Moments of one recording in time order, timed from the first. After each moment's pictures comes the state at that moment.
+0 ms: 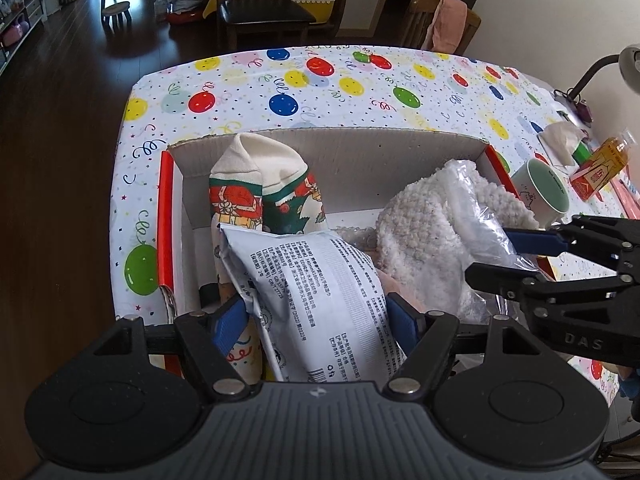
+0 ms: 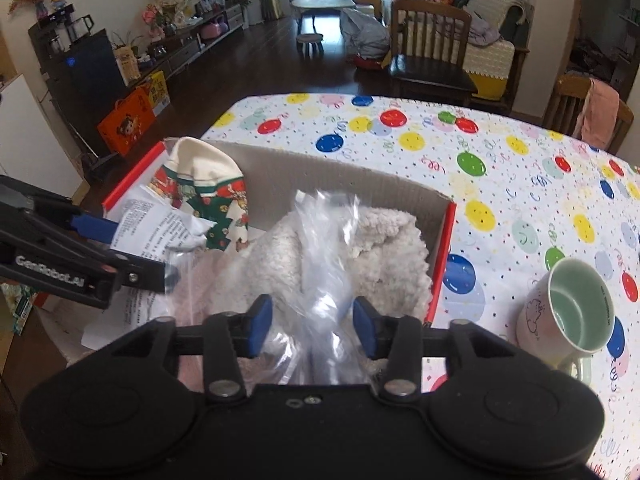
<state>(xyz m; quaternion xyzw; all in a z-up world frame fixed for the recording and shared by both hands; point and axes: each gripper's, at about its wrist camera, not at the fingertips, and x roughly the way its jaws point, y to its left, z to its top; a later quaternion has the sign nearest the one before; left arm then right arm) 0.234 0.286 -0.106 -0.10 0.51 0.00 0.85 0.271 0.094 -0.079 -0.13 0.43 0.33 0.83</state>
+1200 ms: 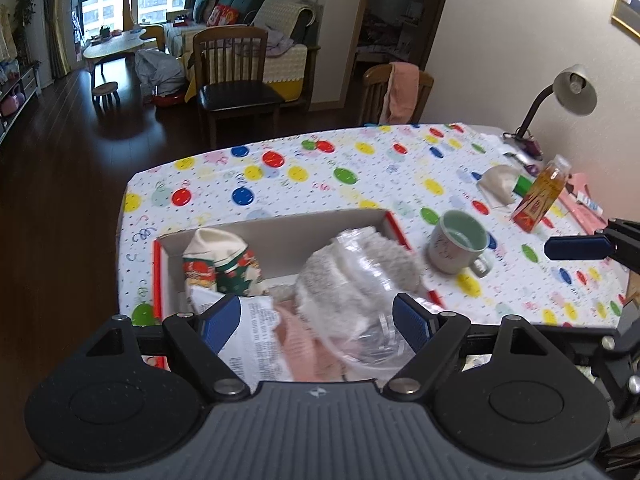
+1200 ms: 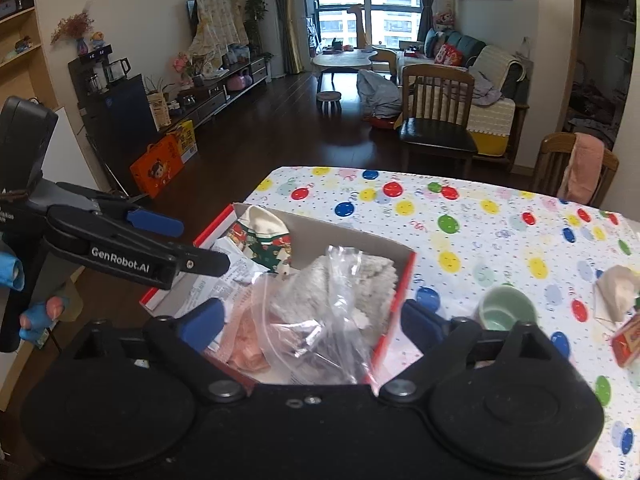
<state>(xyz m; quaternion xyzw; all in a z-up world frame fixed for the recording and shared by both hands) 0.177 0.233 -0.009 -0.07 0.41 -0.02 0.91 0.200 0.025 0.028 -0.11 0.36 0.36 0.85</state>
